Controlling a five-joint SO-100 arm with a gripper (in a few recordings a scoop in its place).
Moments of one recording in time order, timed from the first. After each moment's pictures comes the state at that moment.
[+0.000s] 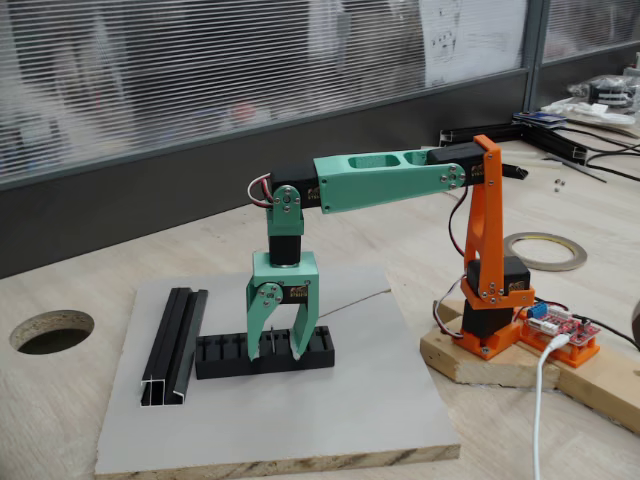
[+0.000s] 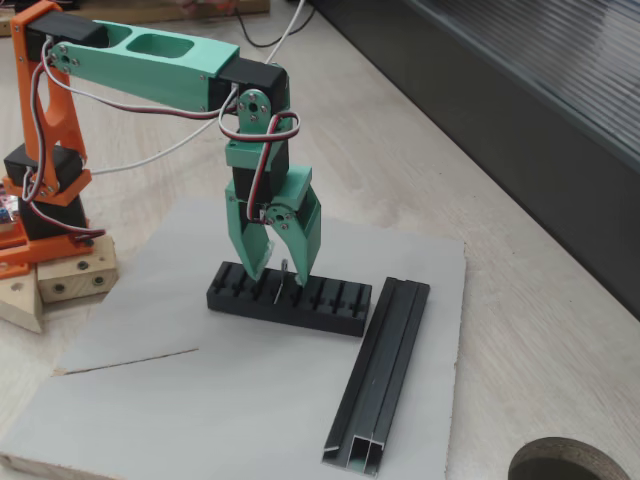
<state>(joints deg) -17.4 80.1 87.6 80.7 96.9</state>
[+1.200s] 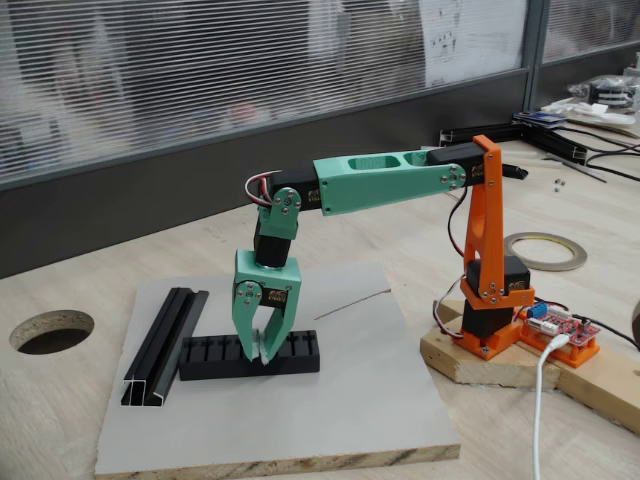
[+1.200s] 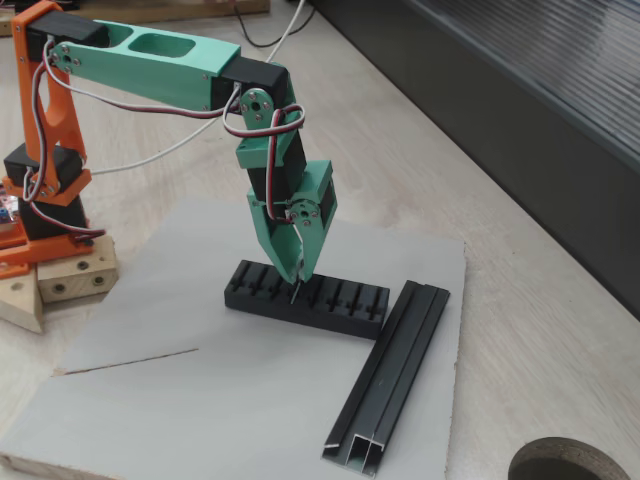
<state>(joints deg) -18.4 80.1 87.6 67.9 96.5</state>
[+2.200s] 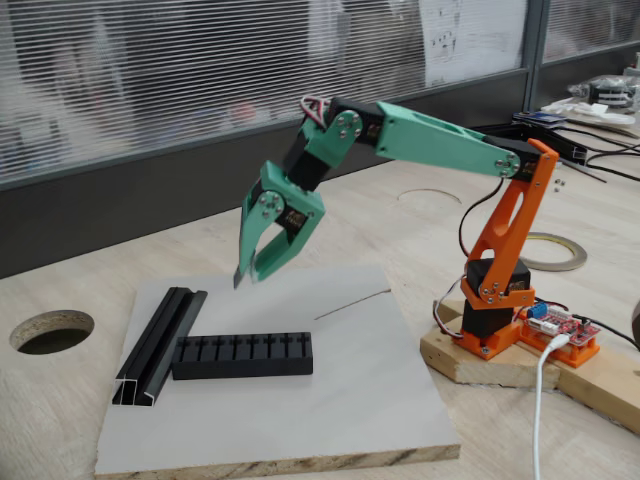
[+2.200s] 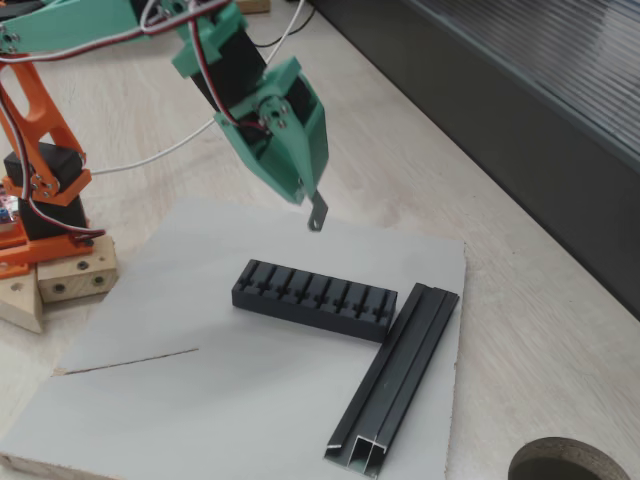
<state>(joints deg) -17.9 102.9 87.6 67.9 96.5</state>
